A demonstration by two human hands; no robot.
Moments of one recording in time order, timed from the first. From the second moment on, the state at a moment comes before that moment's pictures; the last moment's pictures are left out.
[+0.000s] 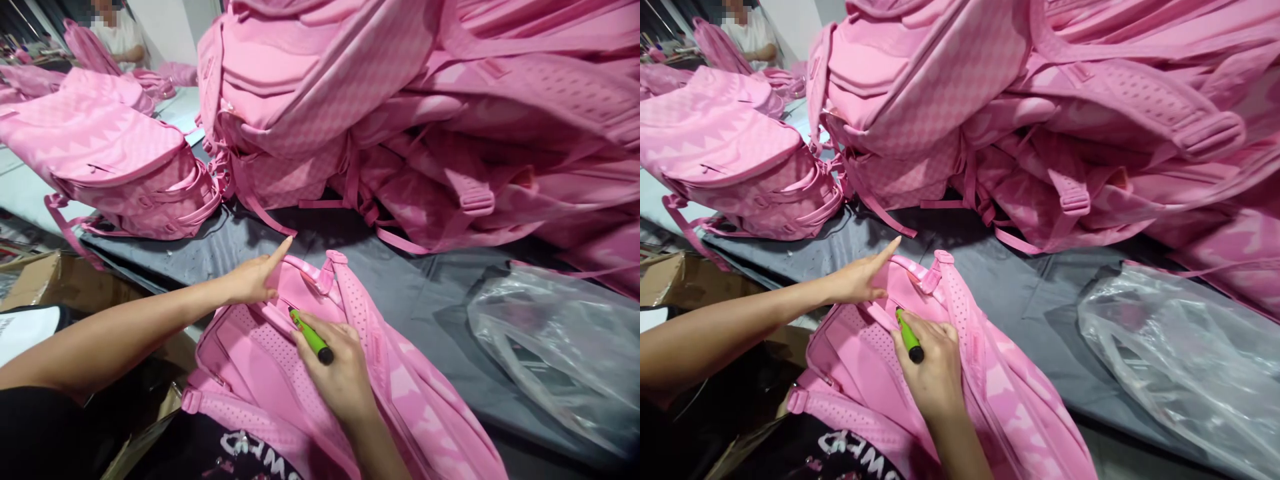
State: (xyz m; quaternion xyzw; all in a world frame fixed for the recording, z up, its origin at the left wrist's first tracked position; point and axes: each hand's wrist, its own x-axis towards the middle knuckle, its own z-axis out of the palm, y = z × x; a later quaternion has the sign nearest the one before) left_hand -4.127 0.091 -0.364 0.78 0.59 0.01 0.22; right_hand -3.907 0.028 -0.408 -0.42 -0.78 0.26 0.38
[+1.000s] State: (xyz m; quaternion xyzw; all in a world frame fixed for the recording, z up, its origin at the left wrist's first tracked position) left_hand -4.143 0.106 -0.367 0.77 0.56 -0.02 0.31; right_hand -3.944 0.039 -0.402 -0.45 -0.77 0.32 0.33
